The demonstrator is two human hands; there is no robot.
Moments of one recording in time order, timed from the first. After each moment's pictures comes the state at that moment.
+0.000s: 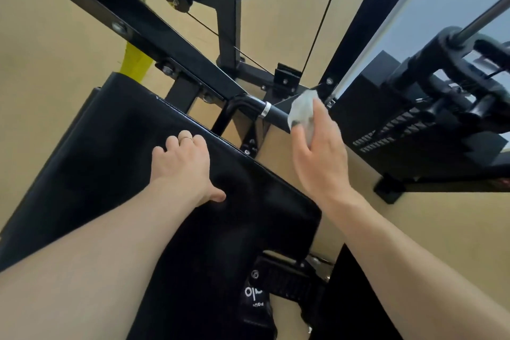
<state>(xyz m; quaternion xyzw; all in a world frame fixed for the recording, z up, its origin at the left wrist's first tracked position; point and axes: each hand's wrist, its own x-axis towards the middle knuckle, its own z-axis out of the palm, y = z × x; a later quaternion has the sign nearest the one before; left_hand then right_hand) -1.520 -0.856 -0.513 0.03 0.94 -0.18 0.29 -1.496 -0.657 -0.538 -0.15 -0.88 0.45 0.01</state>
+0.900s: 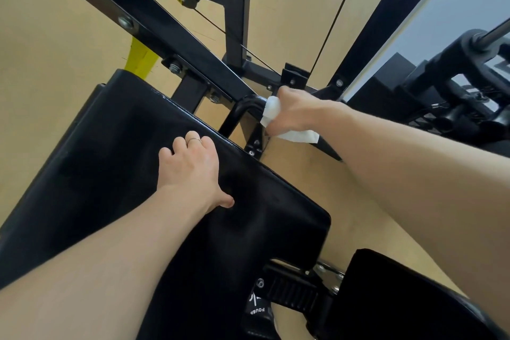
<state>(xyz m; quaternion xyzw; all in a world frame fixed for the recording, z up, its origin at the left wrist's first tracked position) -1.521 -0.856 -0.516 0.03 0.95 -0.15 0.28 -1.624 -0.665 -0.557 0.00 -0.91 0.22 -0.36</state>
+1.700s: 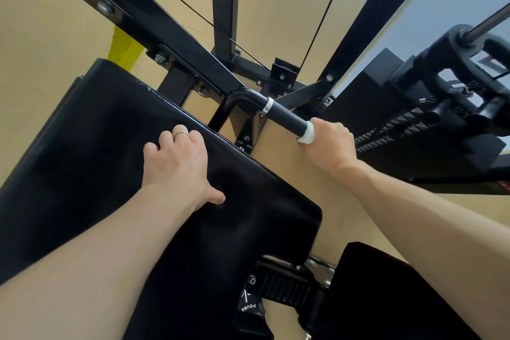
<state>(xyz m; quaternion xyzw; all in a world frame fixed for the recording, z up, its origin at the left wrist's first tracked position) -1.520 -0.859 -0.518 0.04 0.95 -0.15 0.26 -1.541 -0.602 -0.623 -0.05 -0.97 0.16 -0.15</state>
